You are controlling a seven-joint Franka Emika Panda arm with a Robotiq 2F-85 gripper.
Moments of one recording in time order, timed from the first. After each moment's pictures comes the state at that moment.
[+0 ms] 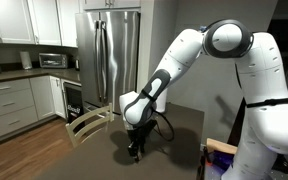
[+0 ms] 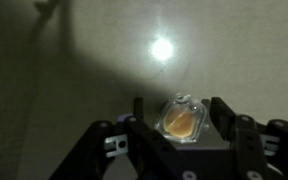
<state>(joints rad) 0.03 0.44 0.06 -2.22 0.07 2.36 0.03</state>
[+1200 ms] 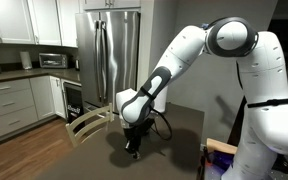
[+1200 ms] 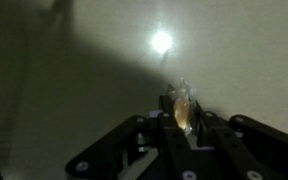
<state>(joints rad) 0.07 0.41 0.06 -2.20 0.07 2.35 0.07</state>
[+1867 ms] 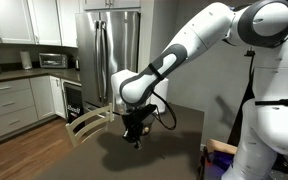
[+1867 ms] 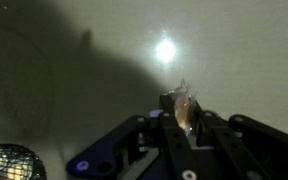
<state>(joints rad) 0.15 0.20 0.06 -2.20 0.06 2.09 0.27</state>
